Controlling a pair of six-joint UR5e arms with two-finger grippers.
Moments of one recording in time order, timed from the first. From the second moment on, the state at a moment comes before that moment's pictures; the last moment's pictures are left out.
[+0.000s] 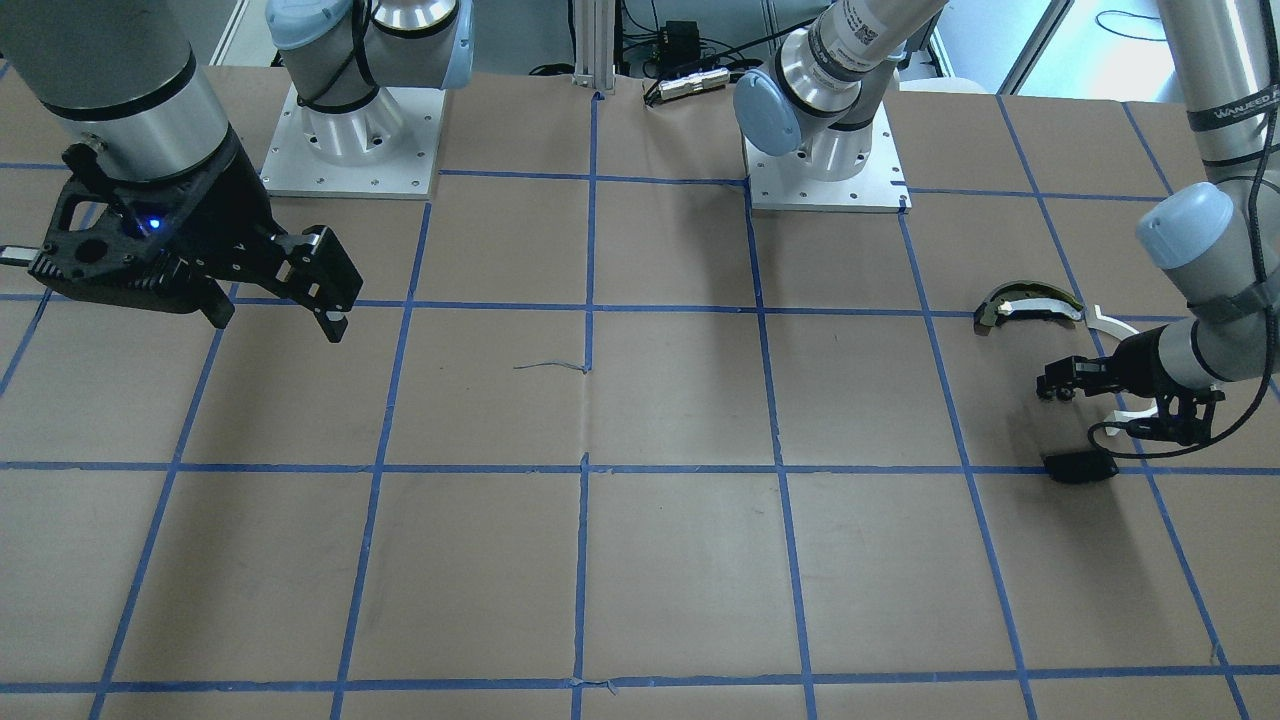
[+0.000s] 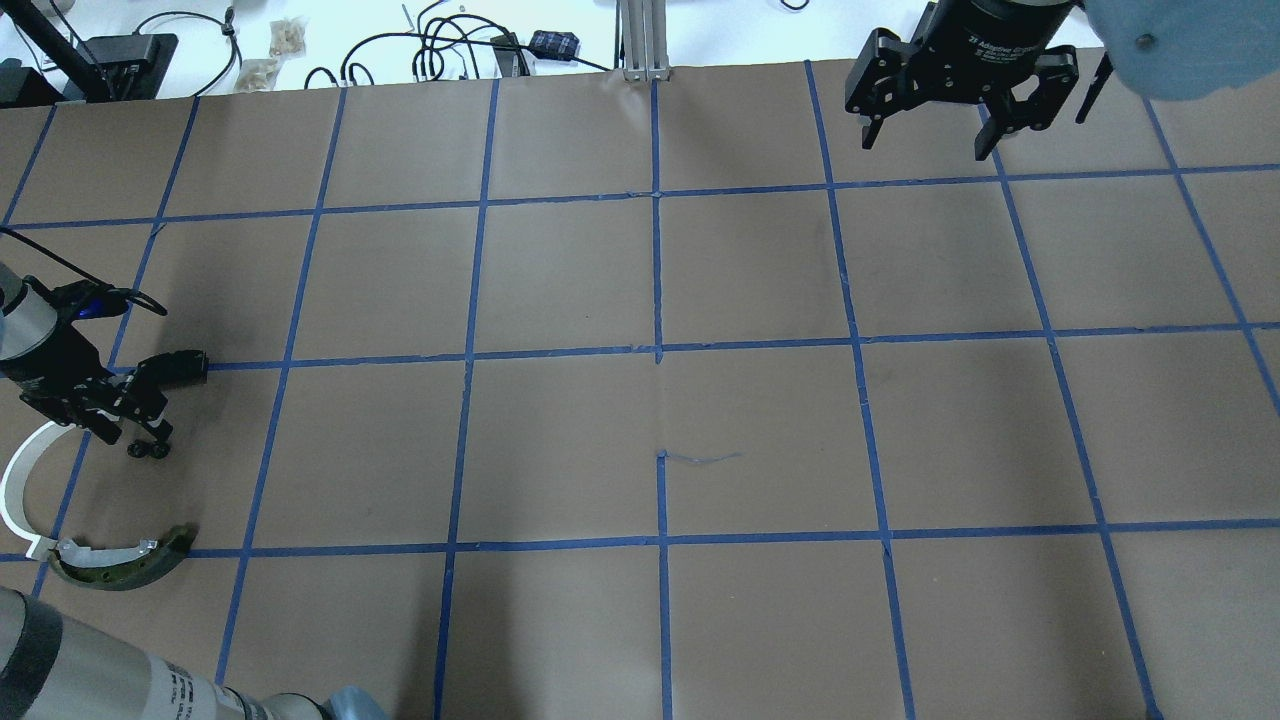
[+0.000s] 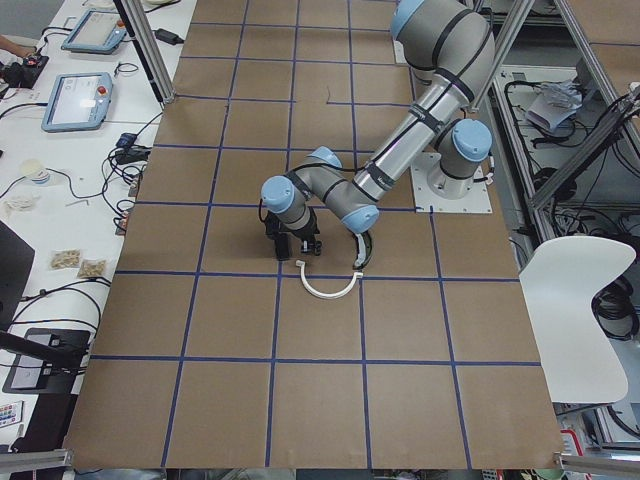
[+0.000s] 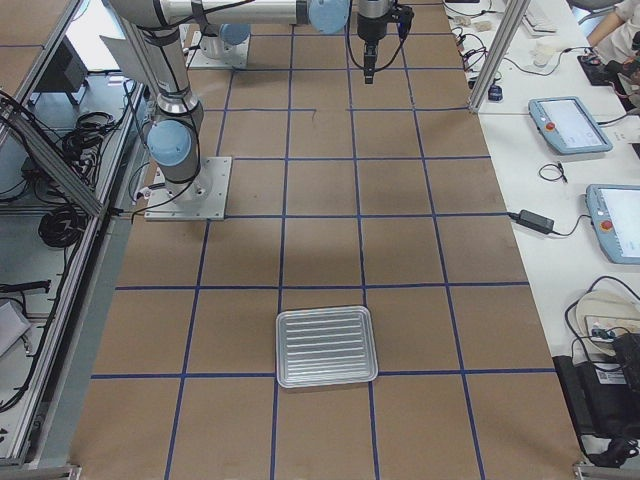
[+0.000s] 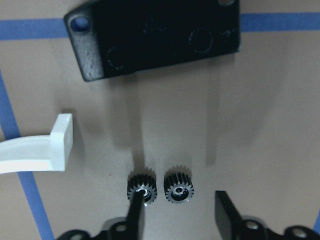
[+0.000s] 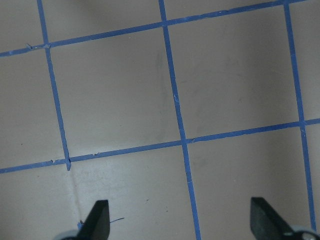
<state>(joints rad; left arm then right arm) -0.87 -2.00 -1.80 -1.20 1.68 0.71 1.57 -1.45 1.44 -1.66 -1.54 0.16</state>
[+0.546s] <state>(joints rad) -0.99 -1.89 -1.65 -1.36 1.68 0.52 1.57 -1.45 1.44 -1.66 -1.53 0.16</state>
